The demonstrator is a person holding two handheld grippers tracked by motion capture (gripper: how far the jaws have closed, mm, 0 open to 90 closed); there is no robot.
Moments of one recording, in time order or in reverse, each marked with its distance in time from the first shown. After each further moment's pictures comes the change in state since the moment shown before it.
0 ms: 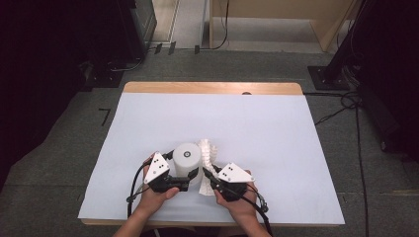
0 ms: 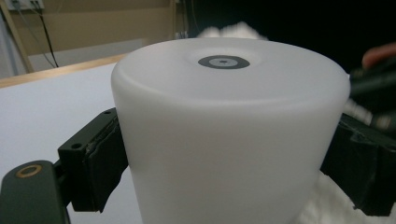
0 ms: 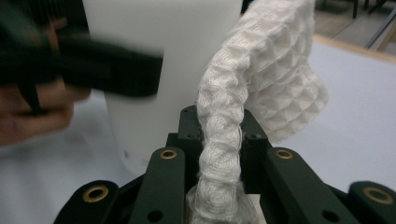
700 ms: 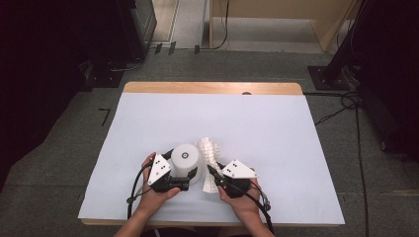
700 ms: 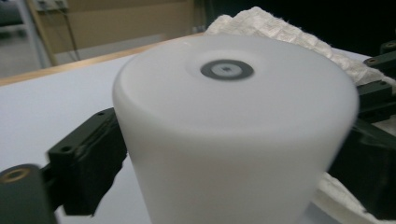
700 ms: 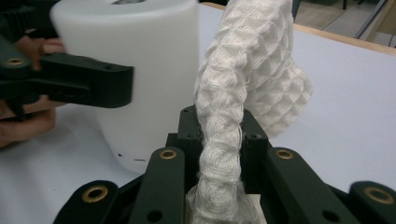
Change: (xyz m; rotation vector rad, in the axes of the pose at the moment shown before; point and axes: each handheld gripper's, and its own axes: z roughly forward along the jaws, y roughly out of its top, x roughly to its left) left arm -0.004 -0.015 0.005 0.027 0.111 0.051; right arm -0.015 -0.002 -0.001 0.011 -0.034 0.026
